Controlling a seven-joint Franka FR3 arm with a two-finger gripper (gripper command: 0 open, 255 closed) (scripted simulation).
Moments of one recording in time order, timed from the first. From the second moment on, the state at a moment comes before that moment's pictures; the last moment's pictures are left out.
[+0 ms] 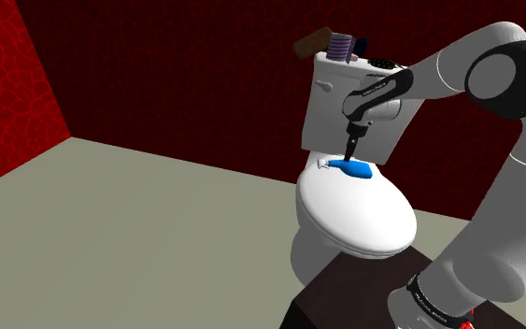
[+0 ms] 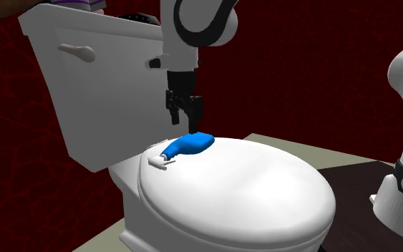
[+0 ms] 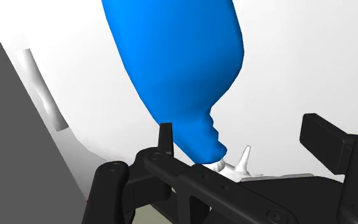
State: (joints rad) arm -0.05 0.19 -0.51 -2.15 0.04 2.32 -1.02
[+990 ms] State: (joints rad) arm -0.14 0.44 -0.44 -2.02 0.21 2.42 -1.18
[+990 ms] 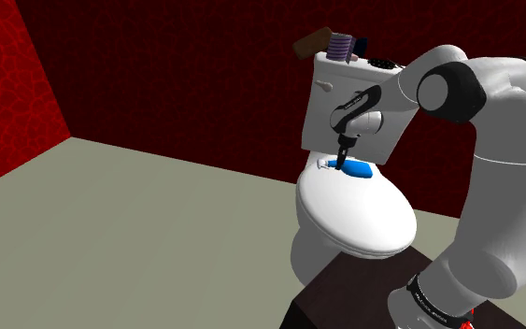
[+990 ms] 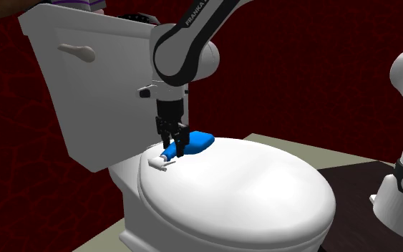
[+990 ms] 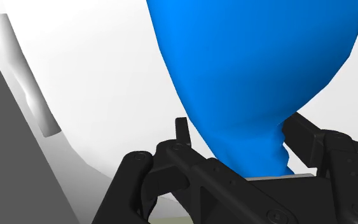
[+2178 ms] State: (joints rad) arm -0.11 0.35 -0.47 -2.01 0.15 2.33 -1.15
